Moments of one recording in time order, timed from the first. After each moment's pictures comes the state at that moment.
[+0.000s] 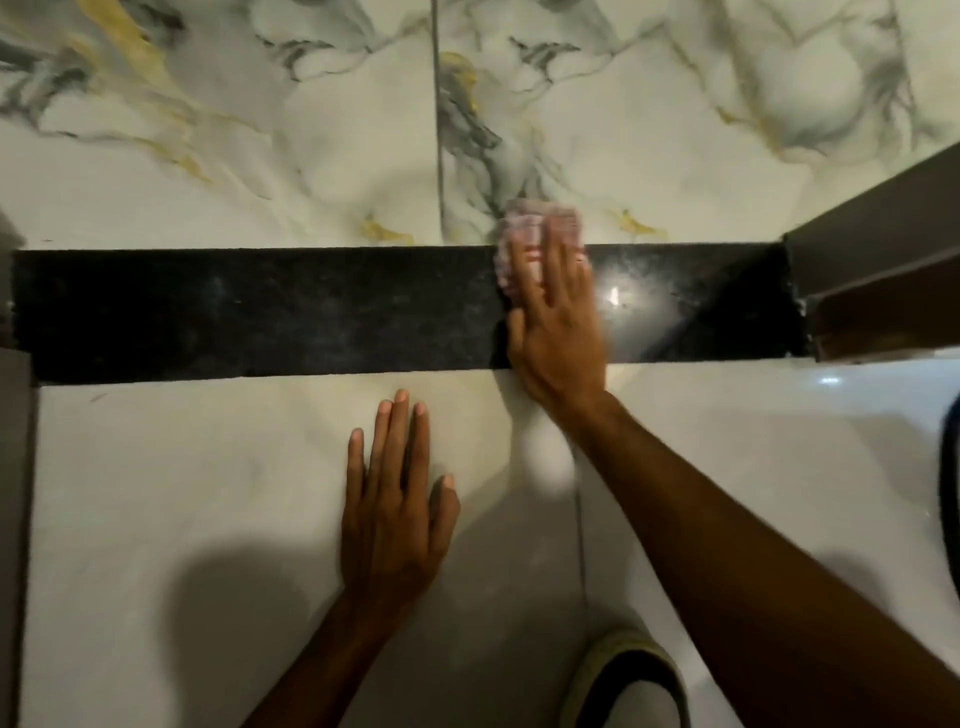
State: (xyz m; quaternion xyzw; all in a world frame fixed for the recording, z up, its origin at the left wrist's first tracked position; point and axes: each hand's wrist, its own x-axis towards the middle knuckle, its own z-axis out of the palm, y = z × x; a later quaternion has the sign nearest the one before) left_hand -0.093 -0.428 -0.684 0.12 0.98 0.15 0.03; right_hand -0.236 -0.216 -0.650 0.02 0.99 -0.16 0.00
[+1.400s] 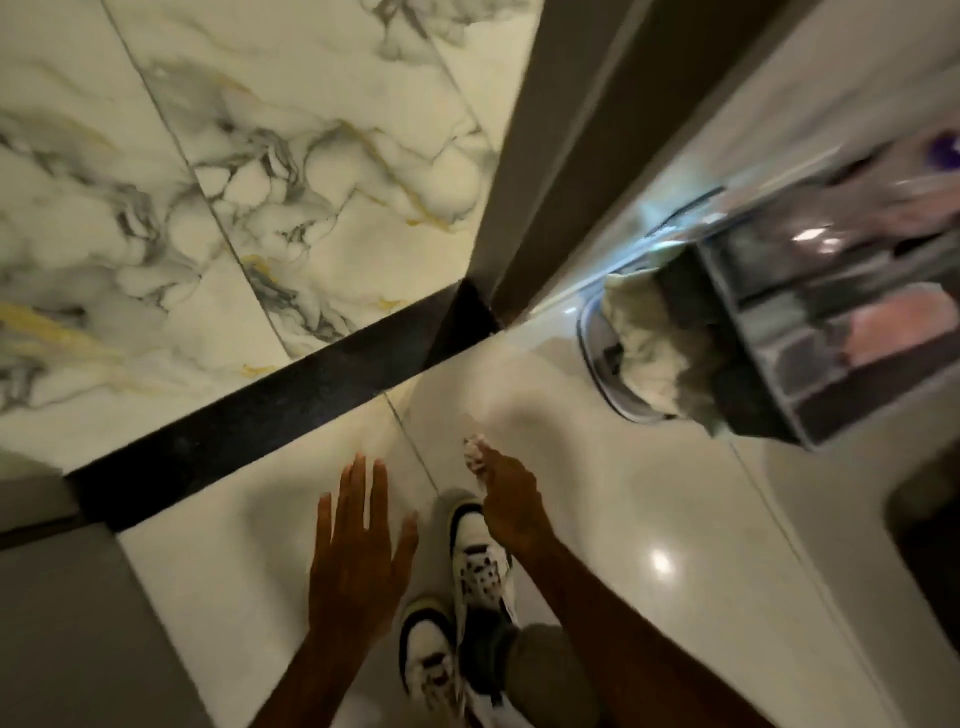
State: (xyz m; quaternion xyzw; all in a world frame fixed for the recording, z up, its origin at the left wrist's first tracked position) left_hand -0.061 -0.346 -0.291 0.25 0.92 0.10 0.29; right_hand -0.006 -0.155 -0.294 0.42 0.76 -0.42 0.26
